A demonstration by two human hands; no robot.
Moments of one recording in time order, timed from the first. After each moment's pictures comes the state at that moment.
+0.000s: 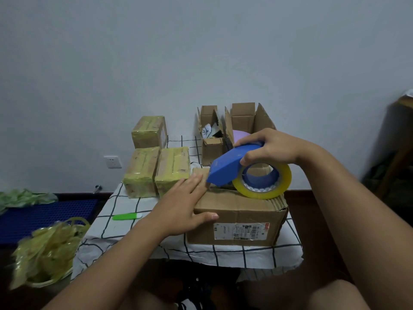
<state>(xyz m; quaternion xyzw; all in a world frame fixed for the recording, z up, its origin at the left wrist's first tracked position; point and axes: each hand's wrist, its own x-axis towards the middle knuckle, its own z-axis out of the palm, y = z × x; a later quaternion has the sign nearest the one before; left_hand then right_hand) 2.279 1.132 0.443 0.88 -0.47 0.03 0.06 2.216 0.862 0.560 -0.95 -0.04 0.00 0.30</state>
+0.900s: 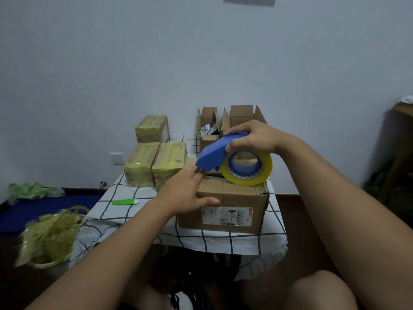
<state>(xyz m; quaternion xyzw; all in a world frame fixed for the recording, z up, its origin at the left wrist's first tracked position) 2.244 1.102 0.450 0.91 -0.41 0.07 0.07 2.200 0.868 0.557 -0.95 -0.05 -0.05 0.31</state>
